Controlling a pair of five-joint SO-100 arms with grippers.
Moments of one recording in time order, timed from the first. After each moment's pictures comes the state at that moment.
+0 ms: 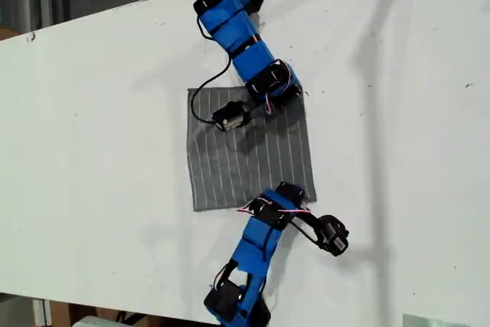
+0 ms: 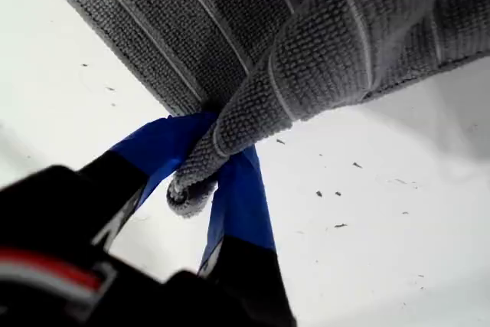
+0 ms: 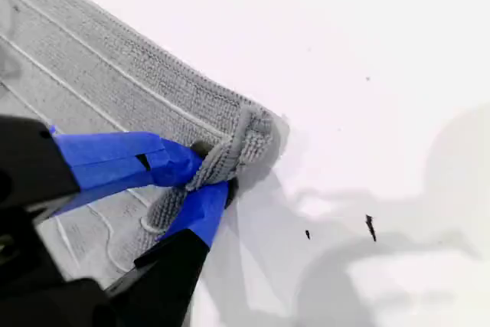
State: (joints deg) arm 0 21.9 50.9 58.9 73.4 -89.4; arm 1 -25.8 70.0 83.9 78.3 88.7
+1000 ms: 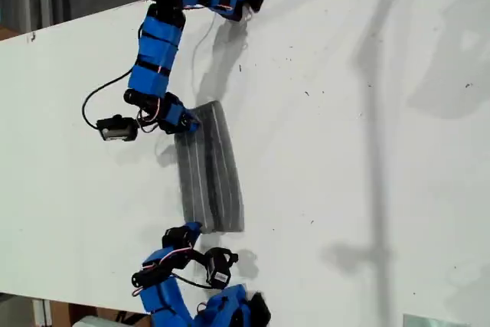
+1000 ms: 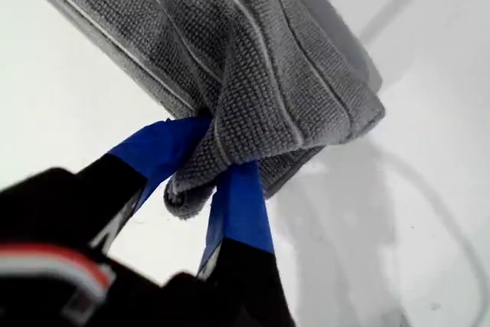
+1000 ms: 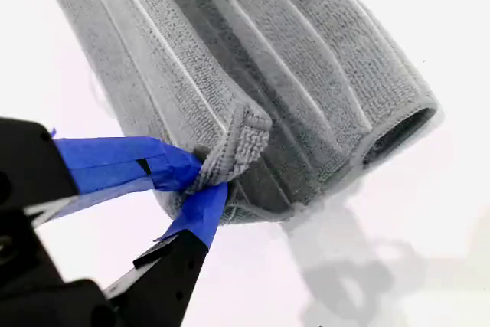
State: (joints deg) arm 0 -30.4 112.1 112.5 76.8 -60.4; arm 1 23.0 63.0 61.6 87.5 49.1
